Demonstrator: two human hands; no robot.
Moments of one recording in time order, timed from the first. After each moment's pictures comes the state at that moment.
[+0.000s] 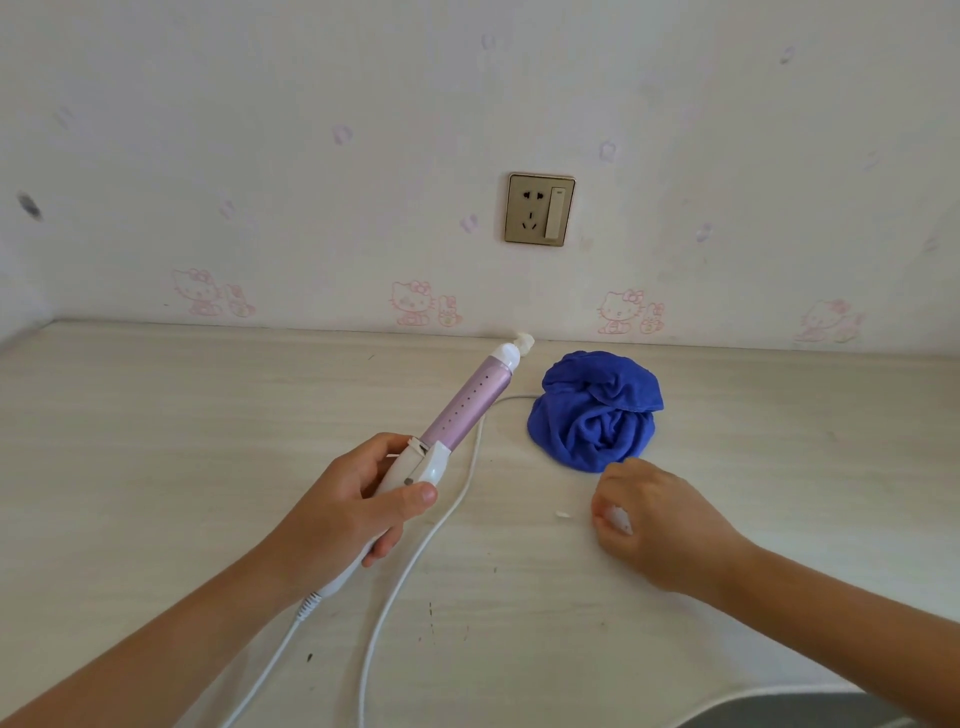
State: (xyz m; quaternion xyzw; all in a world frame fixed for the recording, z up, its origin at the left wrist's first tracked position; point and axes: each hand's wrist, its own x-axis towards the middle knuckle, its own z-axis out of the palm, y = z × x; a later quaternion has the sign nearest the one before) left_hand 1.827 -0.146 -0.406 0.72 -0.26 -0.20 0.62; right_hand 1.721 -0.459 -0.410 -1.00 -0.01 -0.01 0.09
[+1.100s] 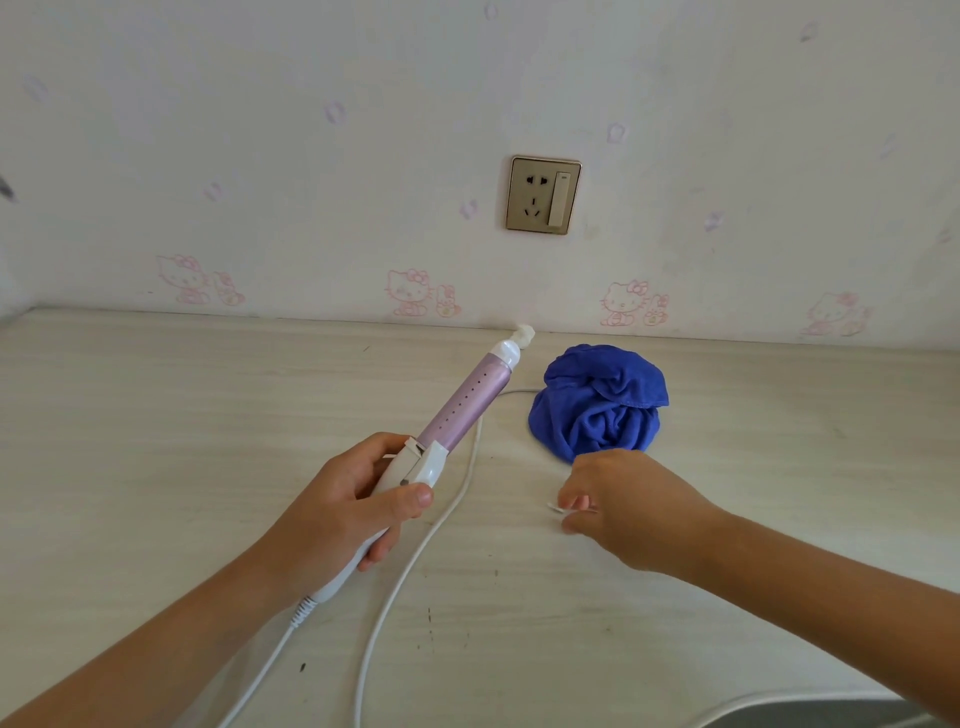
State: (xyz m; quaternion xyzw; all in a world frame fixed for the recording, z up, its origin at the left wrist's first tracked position) left_hand 1.835 -0.145 -0.414 0.70 -0.25 -0.23 0.63; right_hand 1.751 -0.436 -0.396 -0.99 0.00 0.07 0.09
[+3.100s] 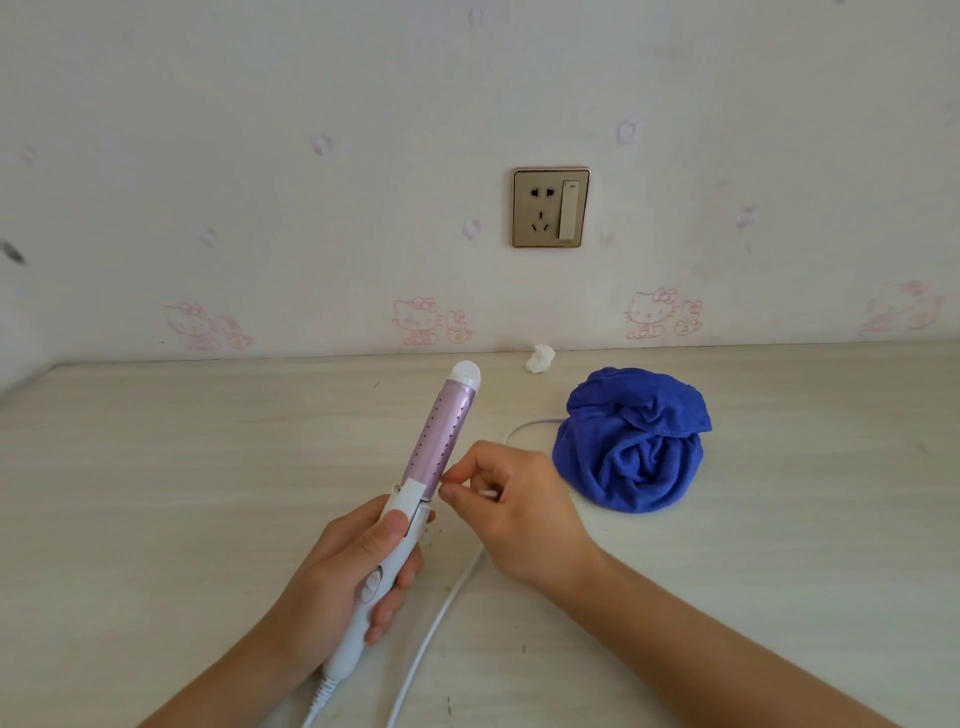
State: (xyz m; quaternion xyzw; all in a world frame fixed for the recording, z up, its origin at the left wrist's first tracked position) left_hand 1.849 -0.146 -0.431 0.65 -0.19 -0.26 0.69; right_hand 1.827 -0.353 -0.426 -0.83 -0.03 -0.18 0.53
